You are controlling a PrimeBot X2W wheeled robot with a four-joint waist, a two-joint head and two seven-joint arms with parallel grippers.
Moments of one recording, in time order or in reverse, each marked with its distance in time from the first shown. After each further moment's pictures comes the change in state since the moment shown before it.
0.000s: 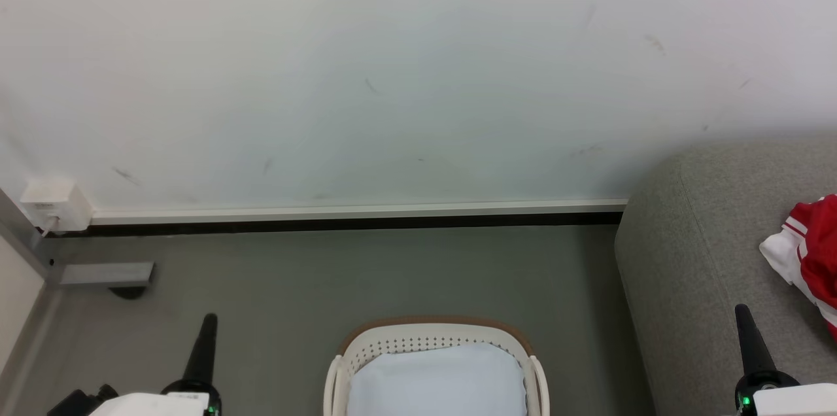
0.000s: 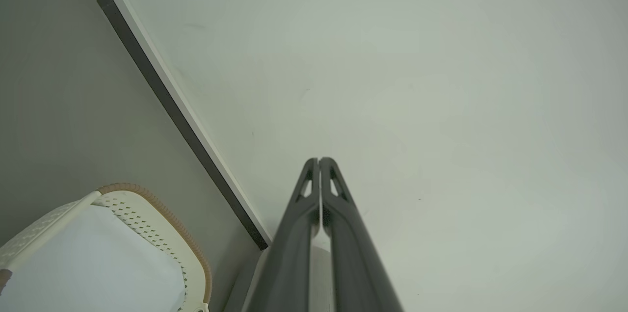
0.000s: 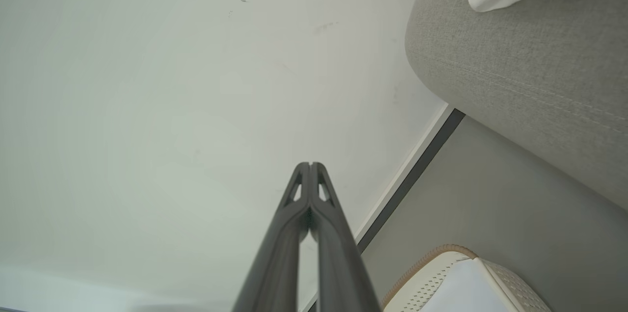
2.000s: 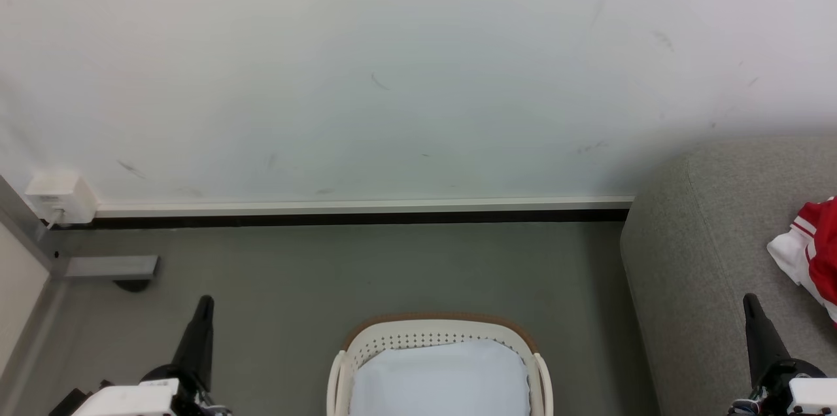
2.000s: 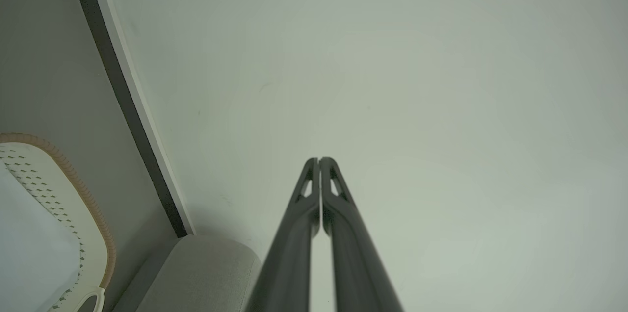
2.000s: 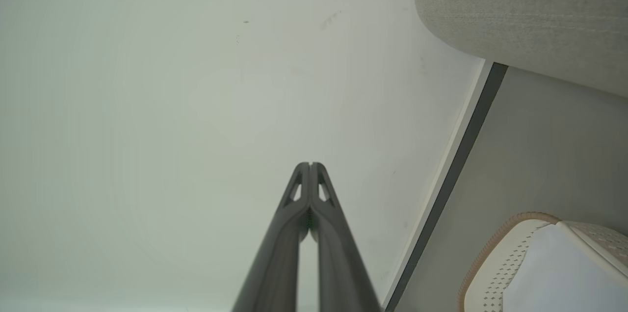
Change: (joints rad) left arm -0.027 0.003 0.019 -0.014 -0.326 -0.009 0.085; right arm -0.022 0.003 -0.041 -0.008 0.304 0.000 0.085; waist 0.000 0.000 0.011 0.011
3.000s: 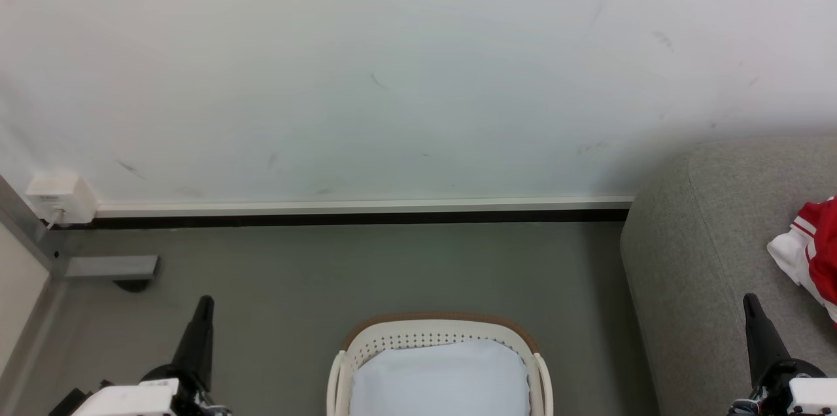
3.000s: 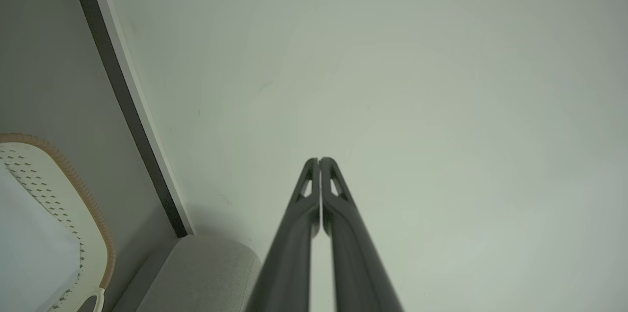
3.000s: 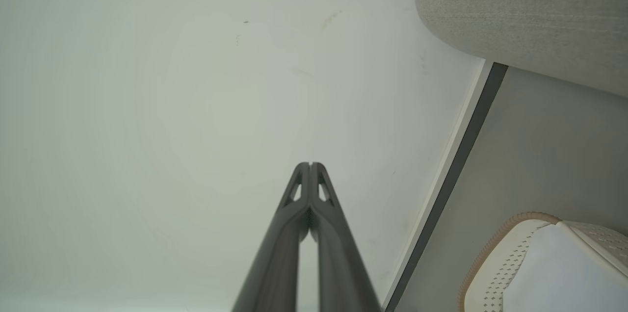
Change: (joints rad) left arm 0.000 0.000 0.000 0.000 0.000 0.000 0.000; right arm 0.000 0.000 0.000 0.000 0.000 0.000 0.000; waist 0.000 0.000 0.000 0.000
